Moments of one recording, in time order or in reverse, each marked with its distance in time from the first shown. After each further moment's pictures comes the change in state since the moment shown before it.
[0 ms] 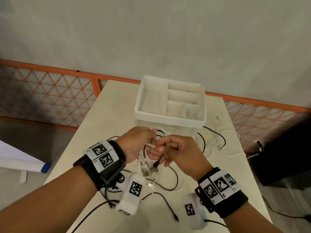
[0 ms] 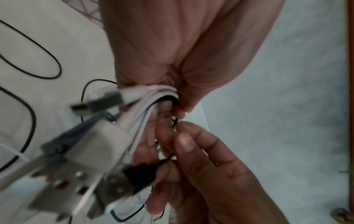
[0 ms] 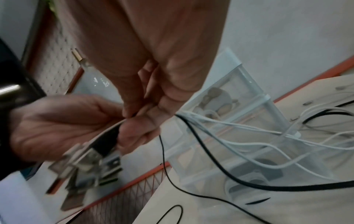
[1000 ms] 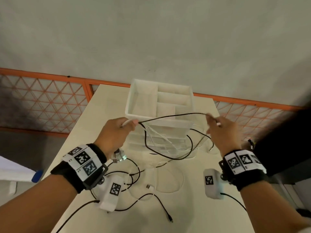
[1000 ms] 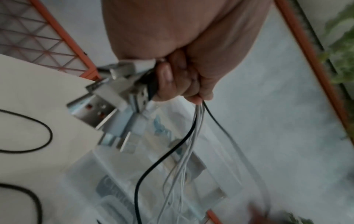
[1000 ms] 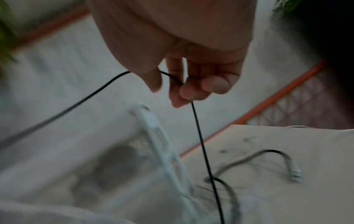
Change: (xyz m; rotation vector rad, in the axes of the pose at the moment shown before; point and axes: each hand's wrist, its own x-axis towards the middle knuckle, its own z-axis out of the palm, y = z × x) left_hand 0.000 0.003 -0.030 0.380 0.391 0.392; right_hand 0.016 0.012 -0.125 -0.528 0.724 0.160
